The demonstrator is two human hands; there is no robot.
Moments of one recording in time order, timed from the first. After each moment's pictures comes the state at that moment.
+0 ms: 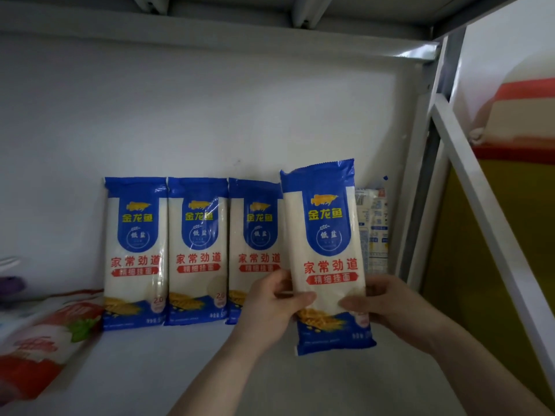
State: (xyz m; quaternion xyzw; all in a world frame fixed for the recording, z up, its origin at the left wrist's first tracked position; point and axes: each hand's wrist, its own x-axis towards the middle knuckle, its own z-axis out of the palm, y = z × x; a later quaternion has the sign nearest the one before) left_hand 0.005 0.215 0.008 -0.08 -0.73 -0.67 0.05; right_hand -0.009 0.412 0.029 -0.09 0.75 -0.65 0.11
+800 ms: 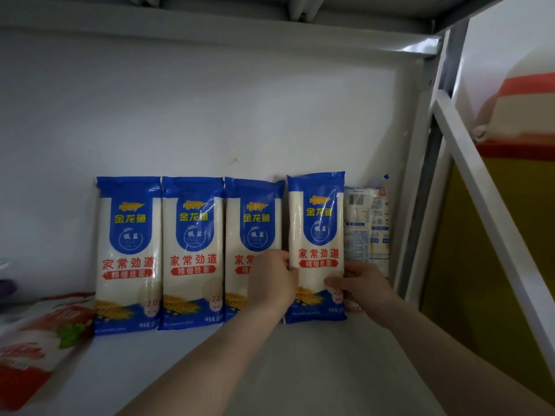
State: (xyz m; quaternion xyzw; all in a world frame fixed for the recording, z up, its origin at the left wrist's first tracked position) left_hand -0.054 0.228 0.013 -0.02 -0.87 -0.43 0.24; right_hand -0.079 0.391 0.002 -0.02 0.75 -0.66 0.00
